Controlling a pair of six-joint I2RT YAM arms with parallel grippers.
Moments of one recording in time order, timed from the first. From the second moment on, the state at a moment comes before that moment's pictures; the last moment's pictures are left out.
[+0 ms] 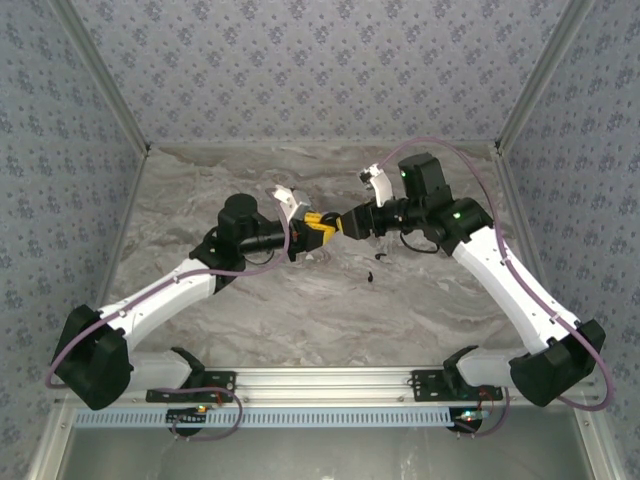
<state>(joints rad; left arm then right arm) -0.66 1.26 0.85 0.26 0.64 -0.16 0.51 1.28 1.33 -0.71 -0.57 0.16</state>
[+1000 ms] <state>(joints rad) -0.67 1.23 0.82 0.26 0.64 -0.13 0.49 1.31 1.37 -0.73 -0.38 0.20</state>
